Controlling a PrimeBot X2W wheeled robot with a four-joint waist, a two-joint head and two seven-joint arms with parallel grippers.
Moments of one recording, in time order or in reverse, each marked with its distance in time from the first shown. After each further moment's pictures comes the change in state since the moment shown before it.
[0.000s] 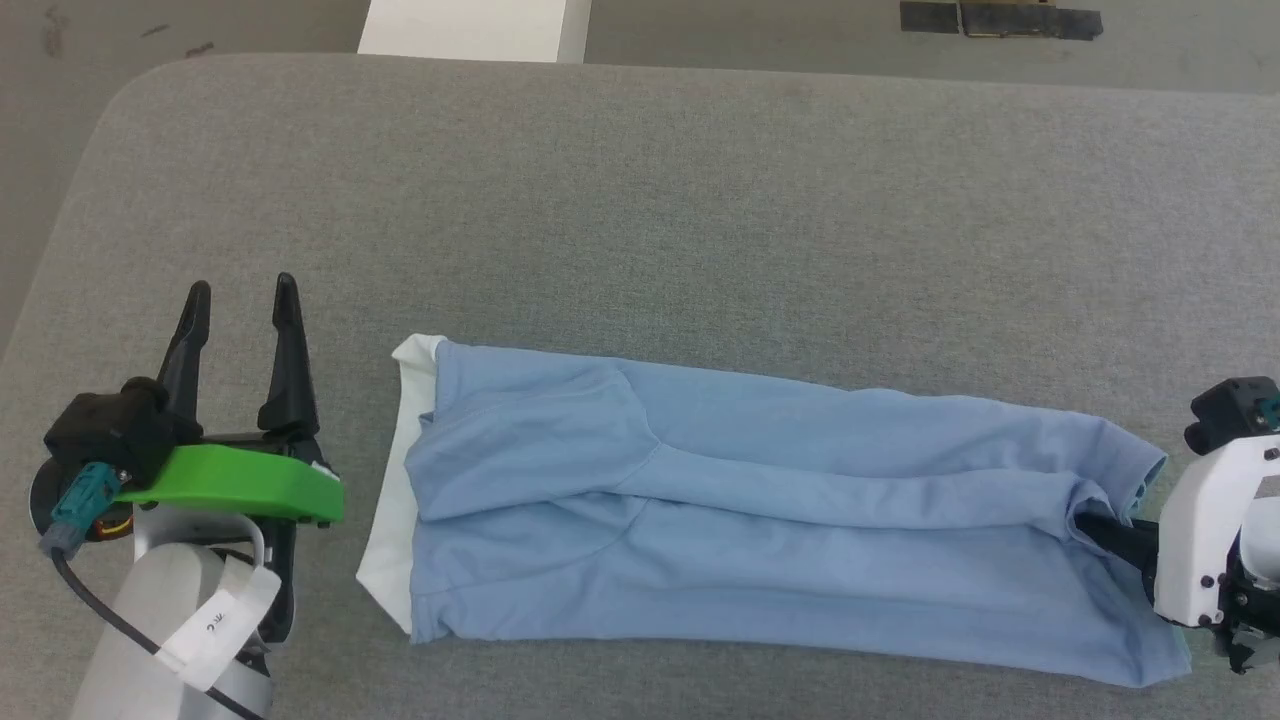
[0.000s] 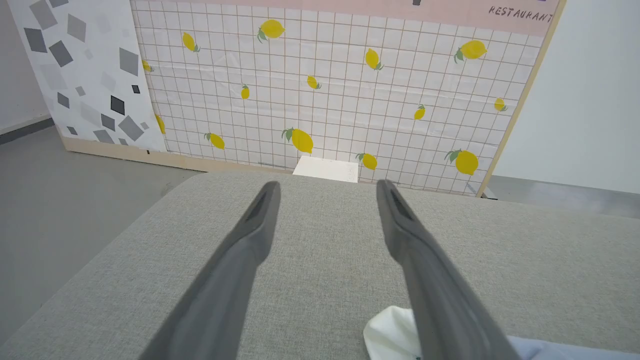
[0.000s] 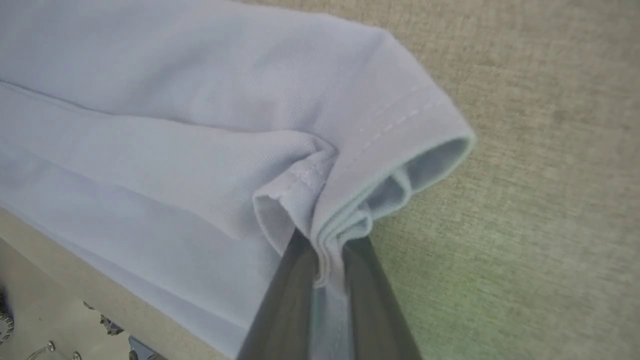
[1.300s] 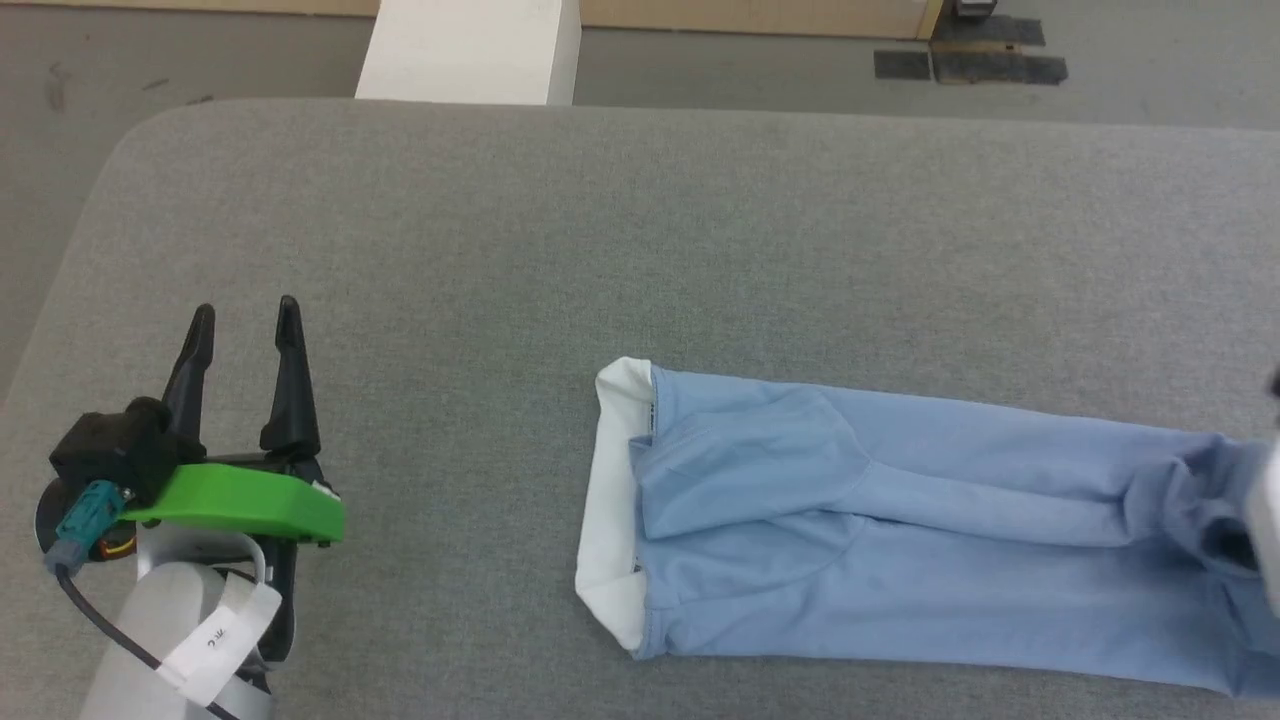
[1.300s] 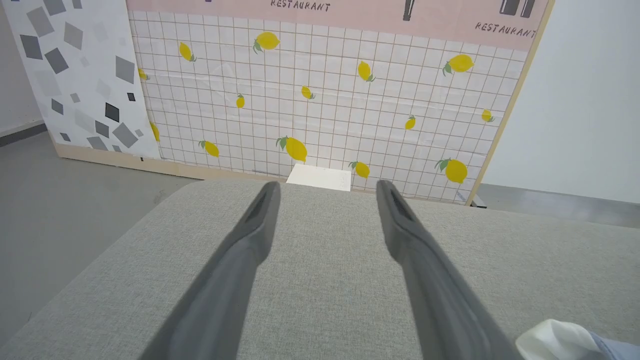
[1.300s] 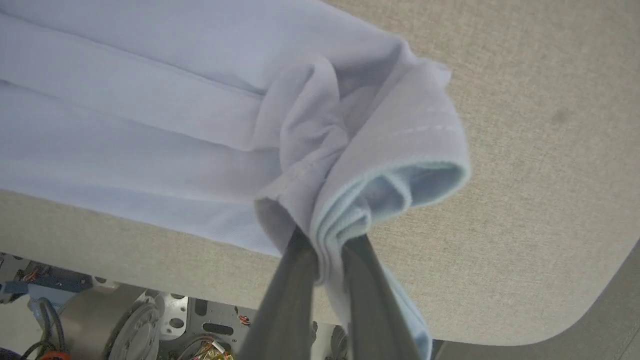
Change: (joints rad) left arm 0.027 -0.011 0.017 0.009 0.006 -0.018 0.000; right arm 0.025 -0.053 -0.193 -0.254 -0.247 0.000 0.475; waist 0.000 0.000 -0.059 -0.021
